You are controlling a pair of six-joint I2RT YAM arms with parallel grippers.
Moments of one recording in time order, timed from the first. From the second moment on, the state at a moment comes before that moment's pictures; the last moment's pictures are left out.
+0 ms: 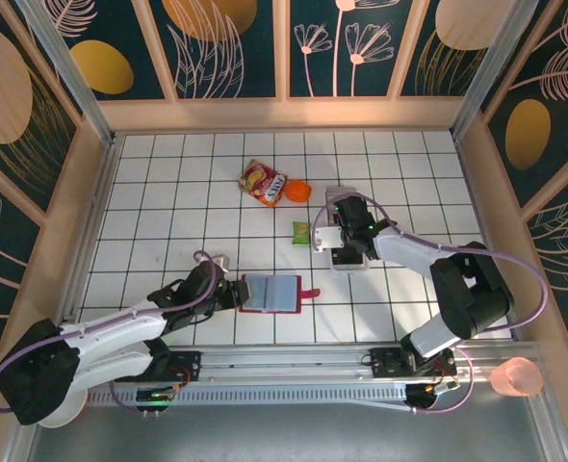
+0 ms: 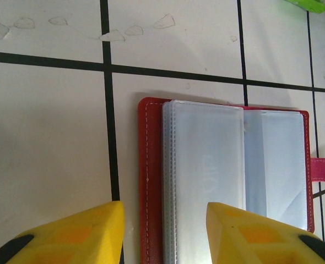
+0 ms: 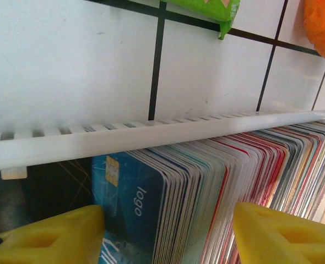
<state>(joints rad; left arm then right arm) -0.78 1.01 0.25 -0.06 0.05 -0.89 0.53 1.53 0.81 -0.25 0.15 -1.31</state>
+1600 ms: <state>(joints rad) -0.78 1.06 0.22 -0.02 0.08 -0.91 0.57 1.36 0.83 -0.46 0.17 -1.29</state>
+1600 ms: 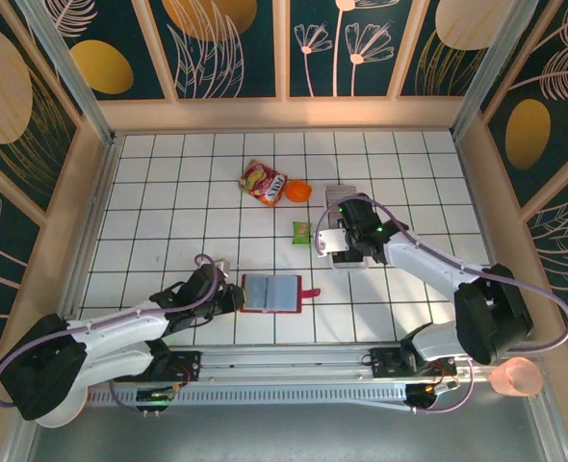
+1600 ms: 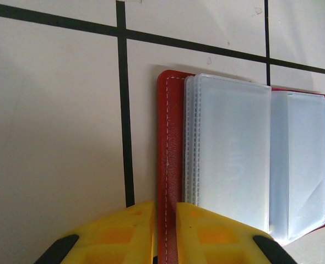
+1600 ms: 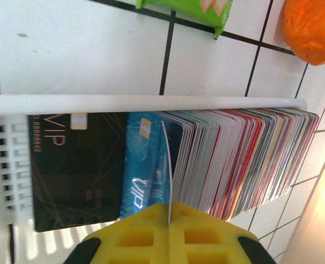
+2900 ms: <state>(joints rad) -0.82 1.16 0.24 0.08 0.17 -0.93 1.01 1.23 0.50 0.07 -0.16 1.18</state>
